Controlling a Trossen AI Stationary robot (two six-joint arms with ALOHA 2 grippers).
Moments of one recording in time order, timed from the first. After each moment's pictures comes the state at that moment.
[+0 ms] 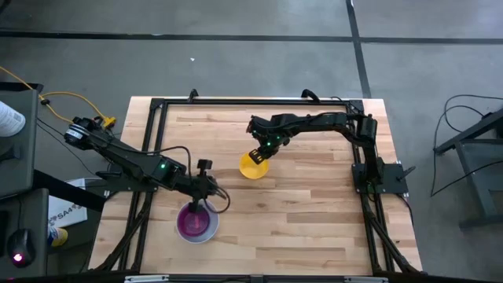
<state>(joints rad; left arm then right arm) -0.39 1.23 0.89 -0.59 -0.31 -0.09 -0.29 2.03 1.46 -0.69 -0.27 0.60</state>
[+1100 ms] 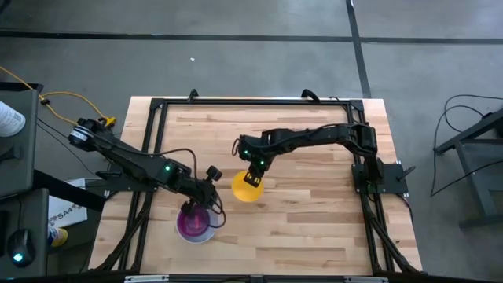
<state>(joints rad) -0.40 1.31 0.96 -0.65 -0.19 0.34 -0.08 2.03 1.63 -0.77 -0.26 0.43</state>
